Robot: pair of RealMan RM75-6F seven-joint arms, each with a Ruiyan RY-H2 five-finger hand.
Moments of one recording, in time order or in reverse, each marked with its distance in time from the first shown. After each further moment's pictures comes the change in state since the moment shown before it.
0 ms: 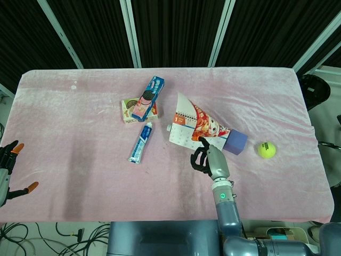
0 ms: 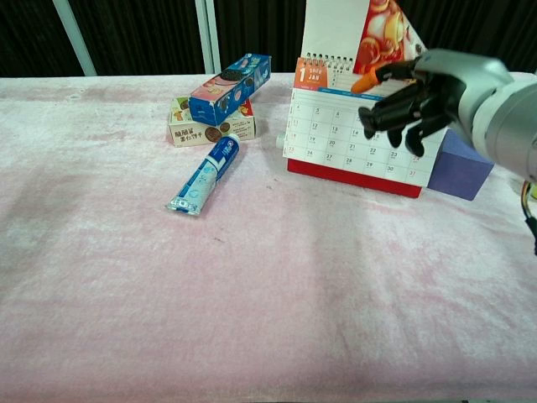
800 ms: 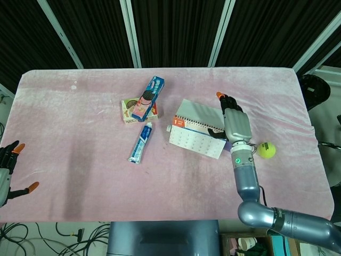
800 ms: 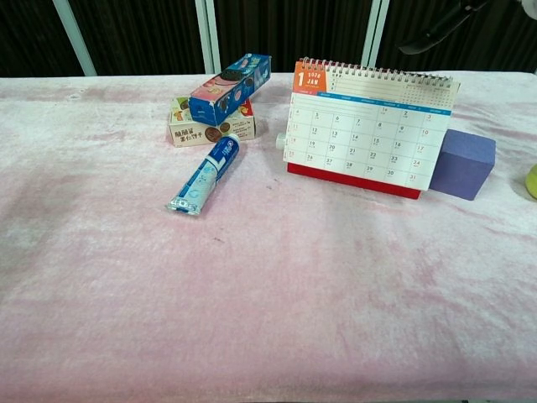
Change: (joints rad) left arm -0.002 -0.001 -0.002 -0.005 -0.015 -0.012 0.014; right arm 0.160 0.298 0.138 0.166 0.202 -0.199 -0.292
